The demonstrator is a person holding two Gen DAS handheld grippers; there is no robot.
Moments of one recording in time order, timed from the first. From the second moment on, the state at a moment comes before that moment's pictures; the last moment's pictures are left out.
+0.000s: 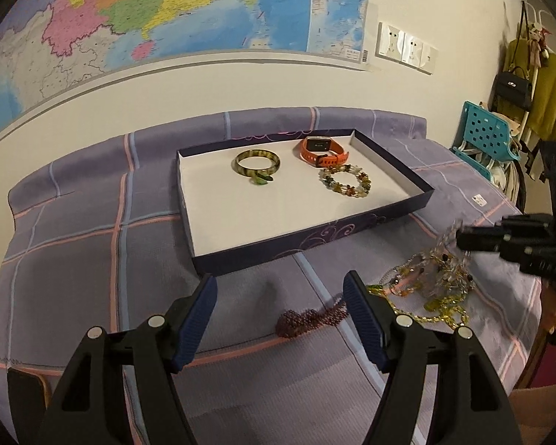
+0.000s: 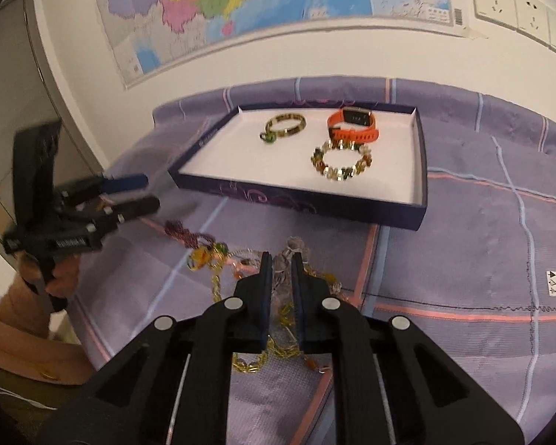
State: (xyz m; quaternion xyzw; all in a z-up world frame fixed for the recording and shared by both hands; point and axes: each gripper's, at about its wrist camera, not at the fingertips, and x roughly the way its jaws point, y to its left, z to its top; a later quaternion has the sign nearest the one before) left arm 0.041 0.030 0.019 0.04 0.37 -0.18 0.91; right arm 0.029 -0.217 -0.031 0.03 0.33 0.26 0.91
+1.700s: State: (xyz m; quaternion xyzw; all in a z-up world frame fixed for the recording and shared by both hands) left arm 0.029 -0.019 -0.009 0.05 0.42 -0.26 0.87; right arm 0.019 -0.231 -0.018 0.08 0.29 0.28 0.91
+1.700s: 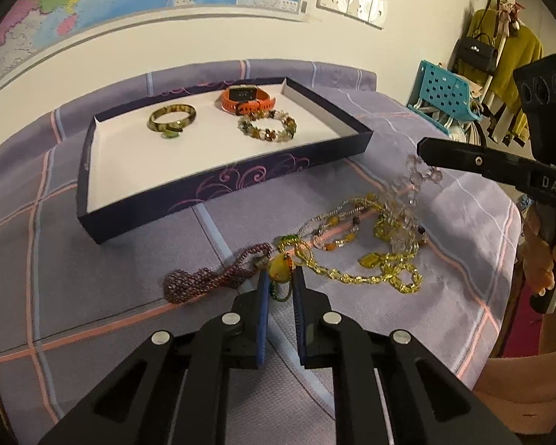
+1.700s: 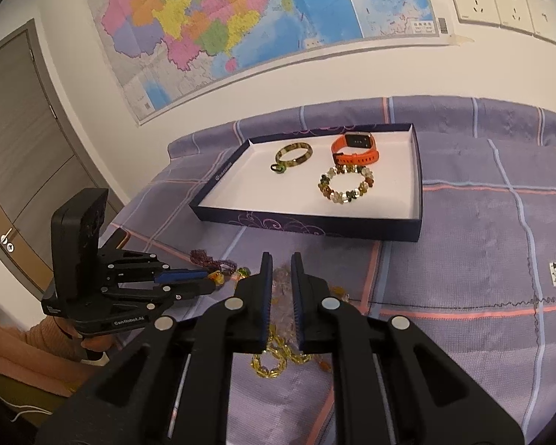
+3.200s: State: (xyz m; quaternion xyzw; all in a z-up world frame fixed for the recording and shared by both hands) left arm 0.067 -0.007 0.044 0.04 0.37 -0.23 0.90; right arm 0.062 -0.233 0.042 0.09 0.23 0.28 0.93
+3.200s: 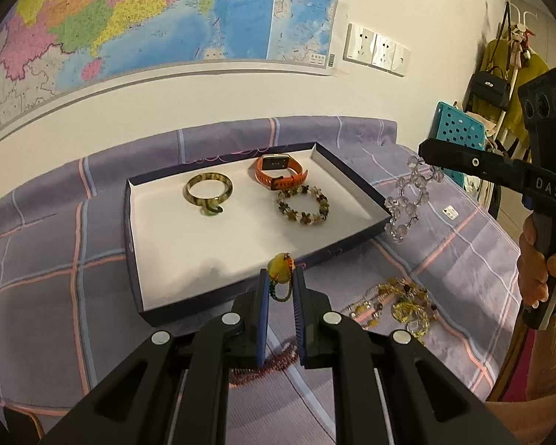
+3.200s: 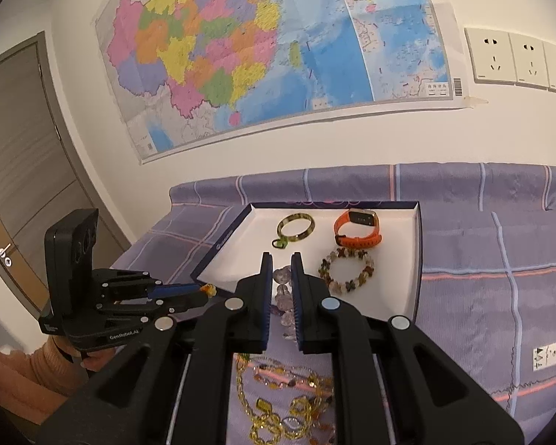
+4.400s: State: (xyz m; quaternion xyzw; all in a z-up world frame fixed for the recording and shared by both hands) left arm 0.117 -0.009 0.046 0.05 0.37 -0.20 0.91; right arm 0.132 -0.222 0.042 0.10 0.24 0.27 0.93
